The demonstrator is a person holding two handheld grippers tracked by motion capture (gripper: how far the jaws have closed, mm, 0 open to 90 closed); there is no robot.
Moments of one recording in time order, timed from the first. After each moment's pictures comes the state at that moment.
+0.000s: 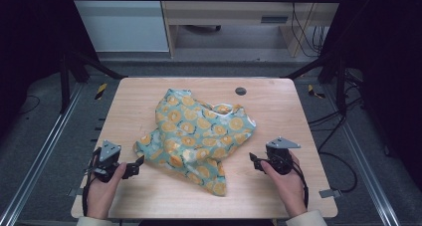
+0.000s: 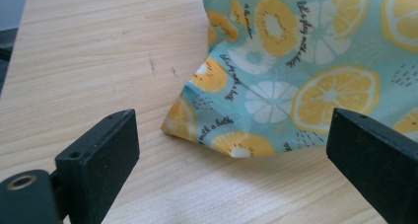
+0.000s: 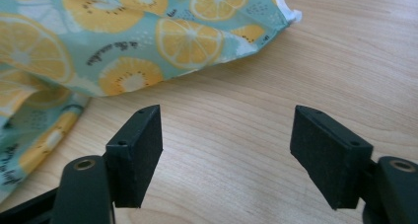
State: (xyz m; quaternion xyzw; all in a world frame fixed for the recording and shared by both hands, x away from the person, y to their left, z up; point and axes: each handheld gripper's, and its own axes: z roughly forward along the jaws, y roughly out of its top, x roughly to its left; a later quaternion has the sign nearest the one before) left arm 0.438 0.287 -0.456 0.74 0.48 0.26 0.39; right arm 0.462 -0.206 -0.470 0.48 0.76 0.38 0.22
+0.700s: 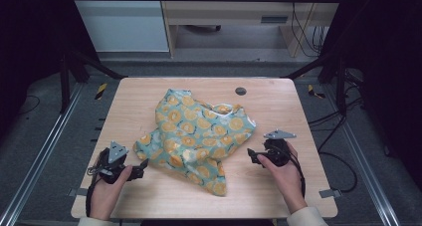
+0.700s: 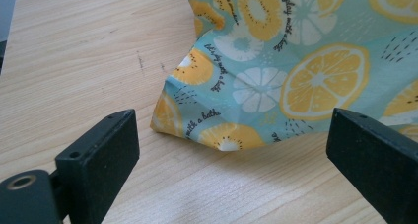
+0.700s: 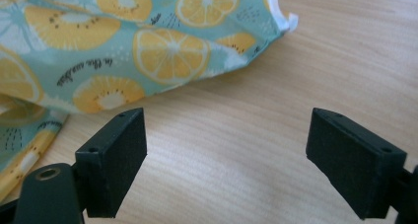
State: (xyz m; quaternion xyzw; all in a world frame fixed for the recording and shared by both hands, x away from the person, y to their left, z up) left arm 0.438 0.275 -0.459 0.77 0.45 0.28 0.36; right arm 0.488 -0.204 -0.465 0.49 0.77 0.36 0.21
